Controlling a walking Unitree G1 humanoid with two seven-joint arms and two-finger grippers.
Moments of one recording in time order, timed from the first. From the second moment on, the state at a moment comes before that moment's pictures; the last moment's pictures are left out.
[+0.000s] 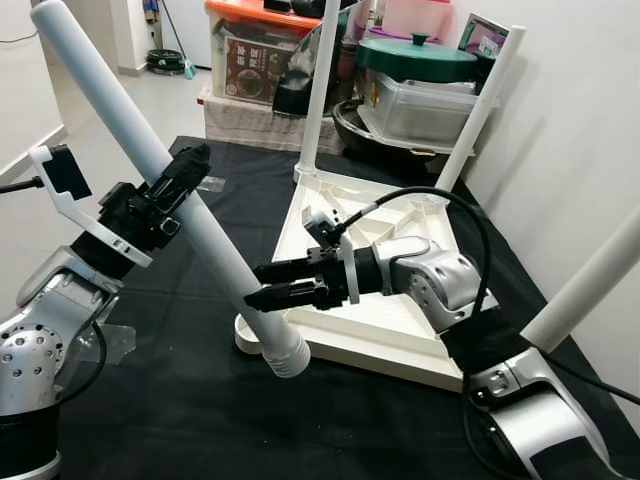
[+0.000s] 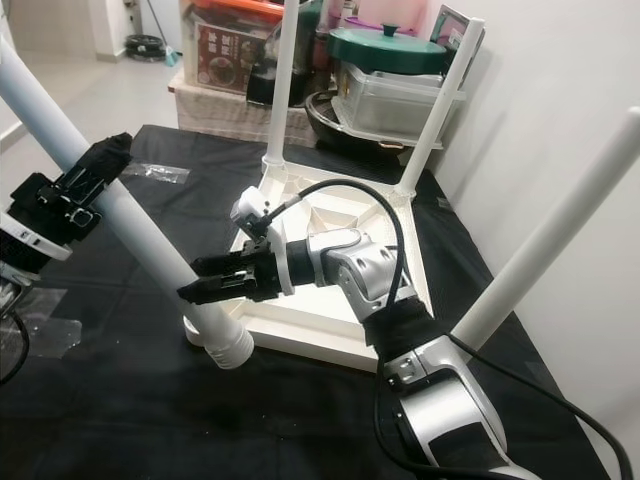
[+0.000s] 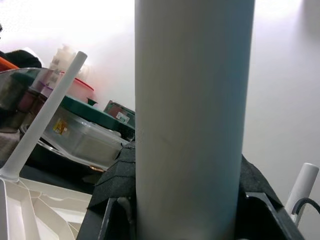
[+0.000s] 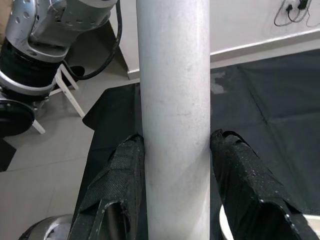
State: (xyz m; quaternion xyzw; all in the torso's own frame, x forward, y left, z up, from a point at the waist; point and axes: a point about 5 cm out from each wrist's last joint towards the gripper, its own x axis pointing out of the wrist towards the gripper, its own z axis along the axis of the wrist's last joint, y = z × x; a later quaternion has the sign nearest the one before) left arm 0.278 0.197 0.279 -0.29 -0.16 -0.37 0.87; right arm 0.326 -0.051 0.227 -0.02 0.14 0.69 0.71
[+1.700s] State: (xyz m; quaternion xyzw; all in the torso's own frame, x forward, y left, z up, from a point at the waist) left arm 0.289 0.177 0.280 -0.27 -0.19 -0.42 0.85; right arm 0.315 0.001 0.216 0.01 0.14 0.65 0.74
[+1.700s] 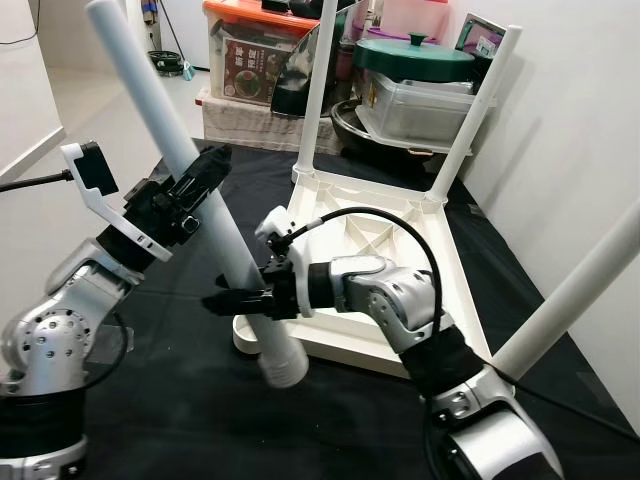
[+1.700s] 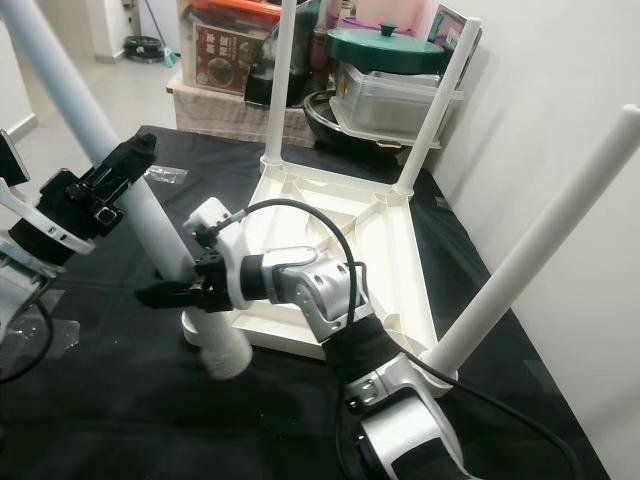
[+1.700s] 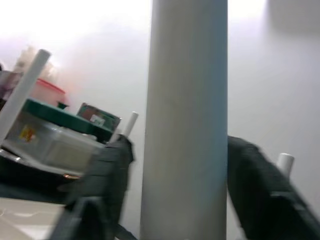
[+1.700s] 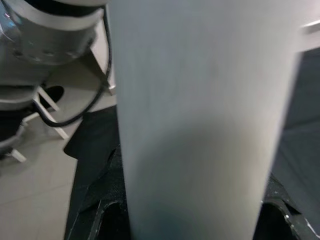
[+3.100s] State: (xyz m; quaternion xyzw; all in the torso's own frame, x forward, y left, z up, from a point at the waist) left arm 0.262 0.197 0.214 -0.09 -0.05 -0.34 0.93; right arm 0.350 -0.012 0.293 0.18 -0.10 0.45 0.87
